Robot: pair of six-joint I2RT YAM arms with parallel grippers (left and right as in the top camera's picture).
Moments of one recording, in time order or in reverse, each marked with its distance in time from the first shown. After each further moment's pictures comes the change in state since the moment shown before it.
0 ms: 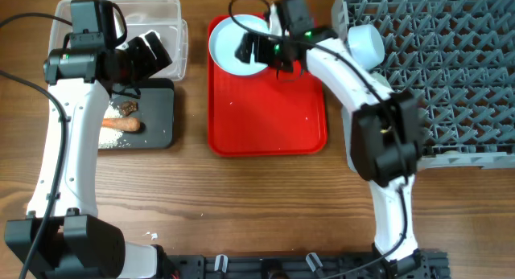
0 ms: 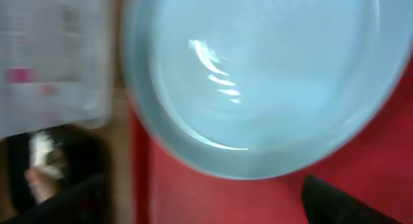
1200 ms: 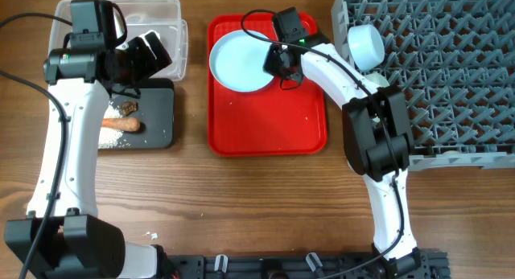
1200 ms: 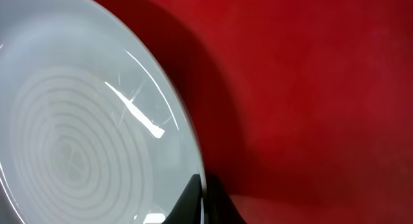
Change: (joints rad) left arm 0.000 0.000 0.000 0.000 0.000 0.000; right arm 0.002 0.056 -0.003 -0.083 0.307 0.169
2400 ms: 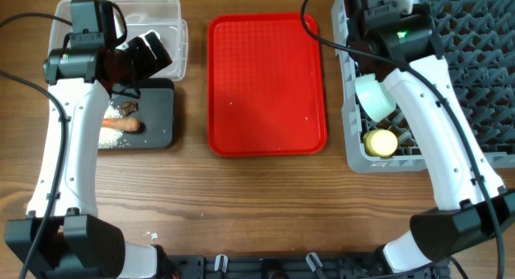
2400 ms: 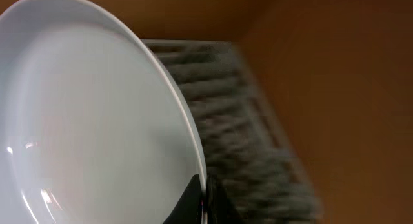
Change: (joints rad) left arm 0.000 0.000 0.000 0.000 0.000 0.000; right arm -0.078 -0.634 -0.014 -0.383 1.094 -0.547
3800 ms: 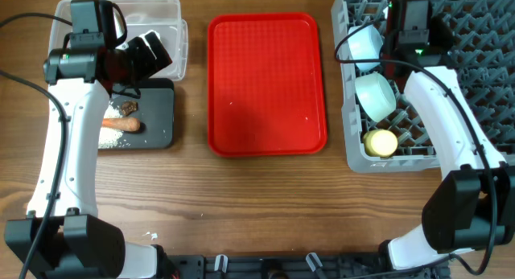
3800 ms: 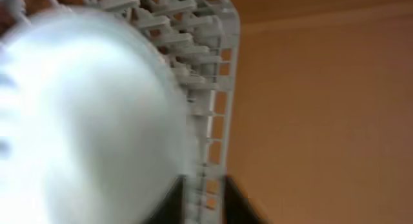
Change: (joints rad) left arm 0.000 0.000 0.000 0.000 0.000 0.000; right arm -0.258 0.001 -0.436 0.569 -0.134 -0.883
